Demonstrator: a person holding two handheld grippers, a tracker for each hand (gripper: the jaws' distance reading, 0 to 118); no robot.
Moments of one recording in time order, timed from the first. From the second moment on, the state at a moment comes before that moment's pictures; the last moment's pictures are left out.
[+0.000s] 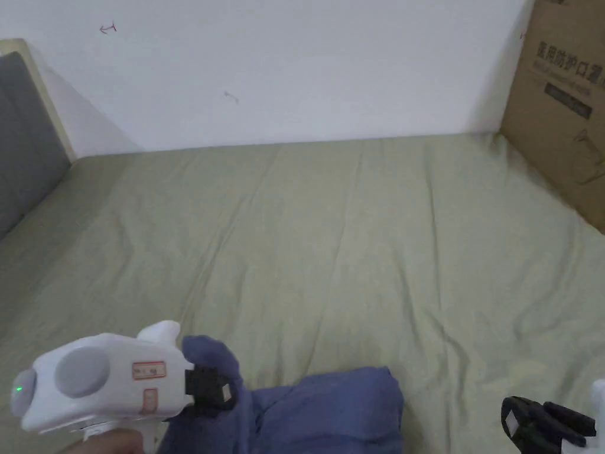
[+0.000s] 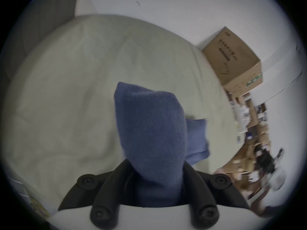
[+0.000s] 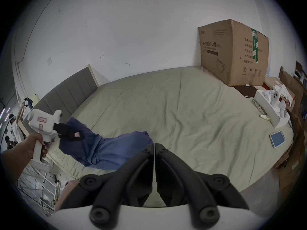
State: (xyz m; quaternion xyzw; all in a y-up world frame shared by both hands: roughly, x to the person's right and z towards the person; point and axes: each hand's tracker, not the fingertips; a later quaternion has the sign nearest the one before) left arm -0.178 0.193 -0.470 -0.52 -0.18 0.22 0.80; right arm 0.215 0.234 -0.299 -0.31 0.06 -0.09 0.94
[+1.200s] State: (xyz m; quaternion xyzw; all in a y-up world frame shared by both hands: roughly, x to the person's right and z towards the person) left arm 0.032 0.074 -0.499 -0.57 -0.30 0.16 0.75; right arm 0.285 0.229 -0.282 -0.31 0.00 -0.11 0.94
